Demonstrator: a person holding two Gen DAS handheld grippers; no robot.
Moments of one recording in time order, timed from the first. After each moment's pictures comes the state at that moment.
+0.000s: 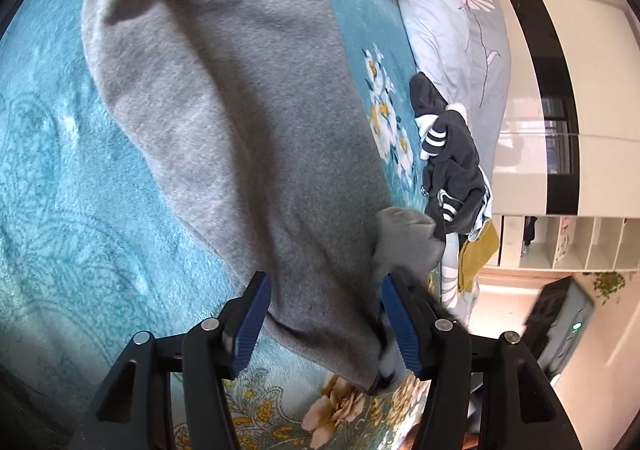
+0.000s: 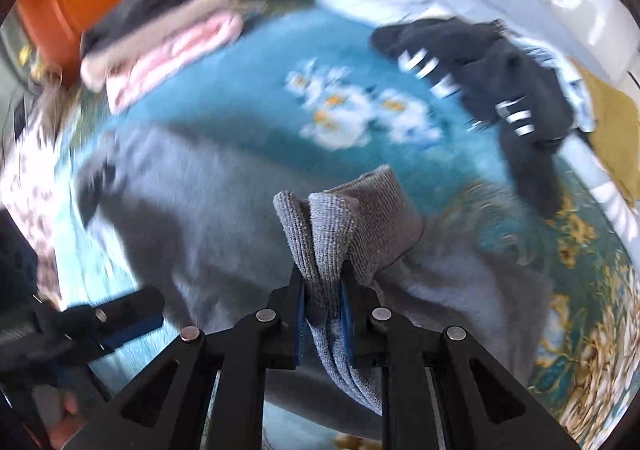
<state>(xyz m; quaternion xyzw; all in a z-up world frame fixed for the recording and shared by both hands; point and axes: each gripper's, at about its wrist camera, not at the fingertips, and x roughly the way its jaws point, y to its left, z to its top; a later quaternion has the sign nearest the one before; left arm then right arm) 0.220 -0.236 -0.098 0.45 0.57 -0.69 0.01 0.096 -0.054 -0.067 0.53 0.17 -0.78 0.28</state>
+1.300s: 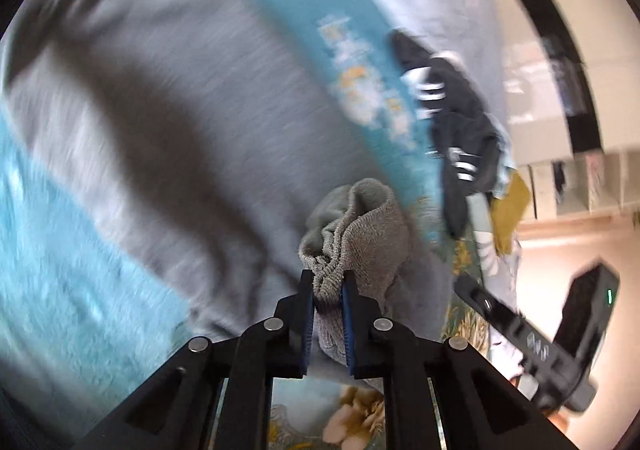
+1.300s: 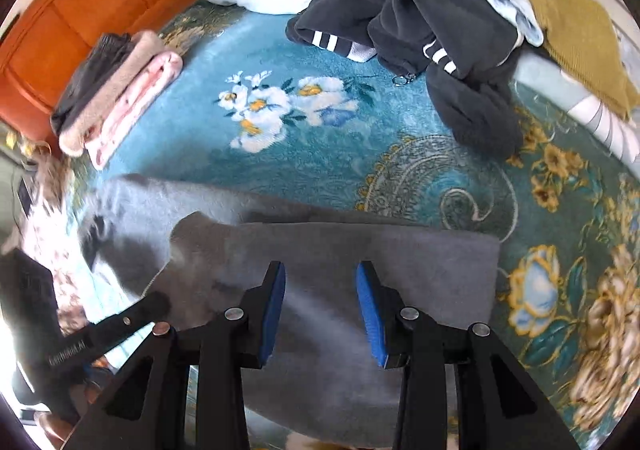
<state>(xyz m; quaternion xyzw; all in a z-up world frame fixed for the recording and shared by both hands) 0.177 -0.201 -0.107 0.51 0.48 -0.71 0.00 0.035 0.045 -0.049 0.58 0.06 -0.77 0.25</state>
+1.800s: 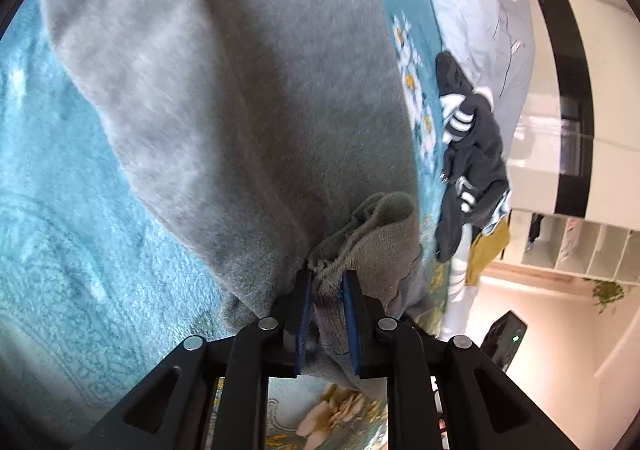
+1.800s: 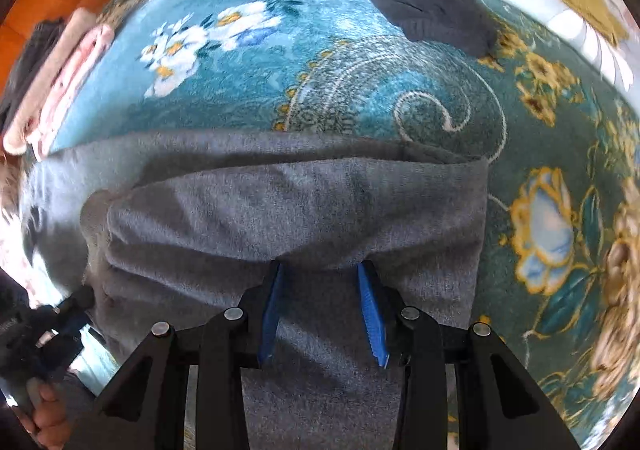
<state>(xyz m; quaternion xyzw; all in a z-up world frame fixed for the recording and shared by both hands) 0.199 -0.231 -0.132 0.47 0.59 -0.66 -0.01 0.024 0.065 -0.120 0.64 0.07 -0.74 0.18</state>
